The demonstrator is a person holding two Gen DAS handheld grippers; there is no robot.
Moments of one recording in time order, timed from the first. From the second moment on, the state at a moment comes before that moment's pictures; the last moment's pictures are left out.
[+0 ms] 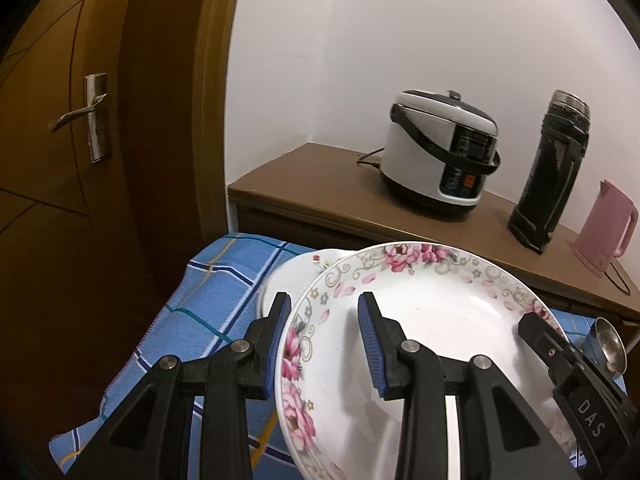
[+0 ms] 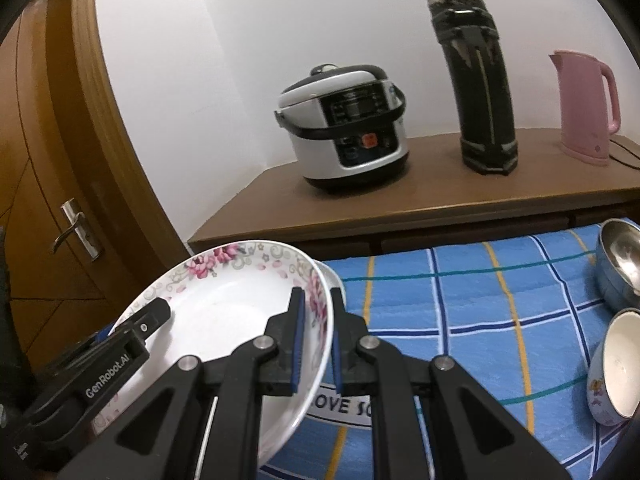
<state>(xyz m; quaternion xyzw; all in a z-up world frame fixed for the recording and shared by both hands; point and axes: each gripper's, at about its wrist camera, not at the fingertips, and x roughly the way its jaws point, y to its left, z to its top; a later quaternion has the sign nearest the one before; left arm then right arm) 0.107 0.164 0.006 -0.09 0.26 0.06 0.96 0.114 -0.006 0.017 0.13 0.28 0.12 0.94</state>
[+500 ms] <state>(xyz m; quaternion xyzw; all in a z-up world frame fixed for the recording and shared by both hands) 0.126 0.191 0.011 -0.10 0.26 0.08 0.96 0.138 0.024 0.028 0.13 0.28 0.14 0.94</state>
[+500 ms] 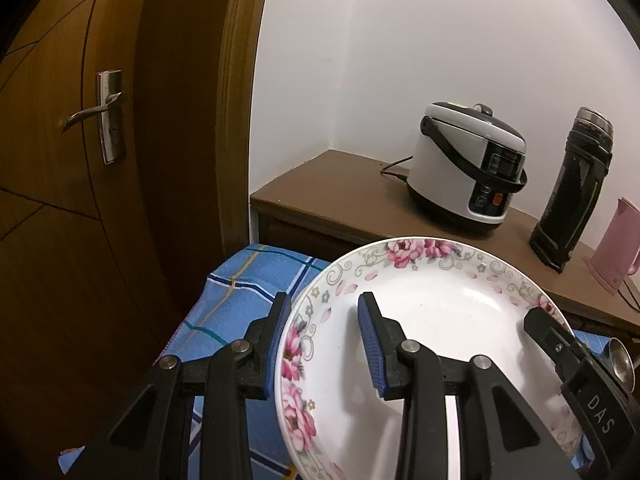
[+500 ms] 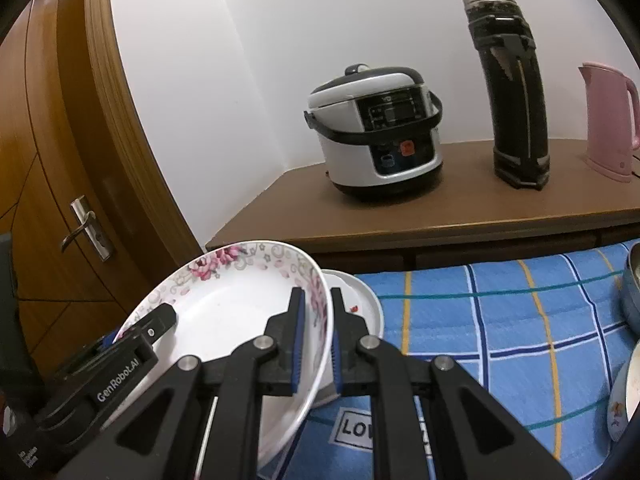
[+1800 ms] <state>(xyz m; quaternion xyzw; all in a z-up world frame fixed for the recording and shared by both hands) 0.203 0.190 -0.028 -0.10 0.30 0.10 0.94 0.216 0.025 -0.012 0.14 0.32 0.13 0.93</state>
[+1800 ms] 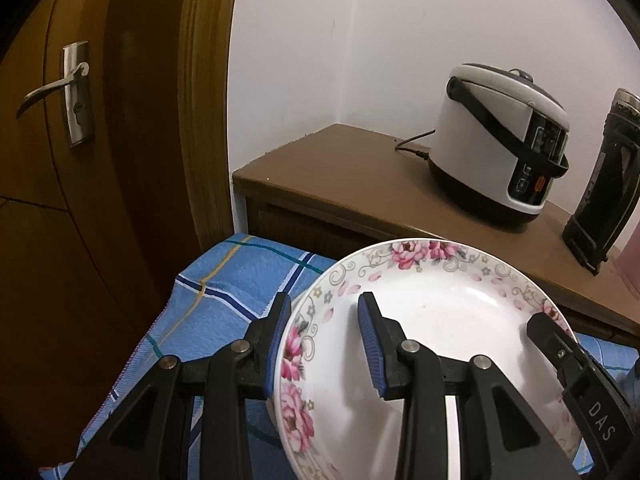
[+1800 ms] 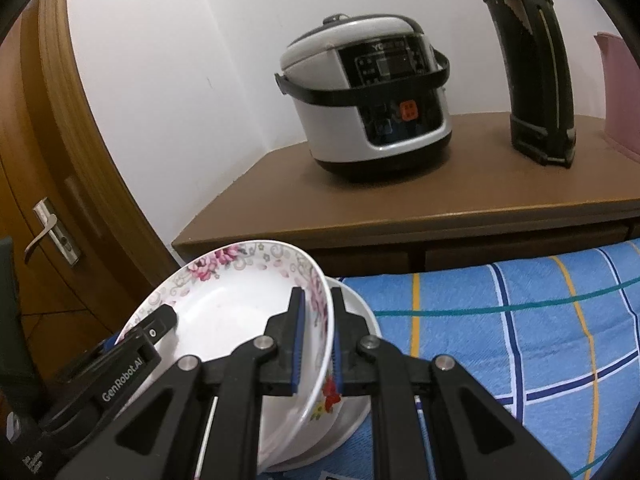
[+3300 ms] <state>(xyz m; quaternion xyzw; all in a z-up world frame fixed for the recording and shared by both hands) 0.220 0.183 -0.055 -0.06 0.34 0.11 0.93 0.235 0.035 -0.049 0.10 0.35 0.10 0.93</state>
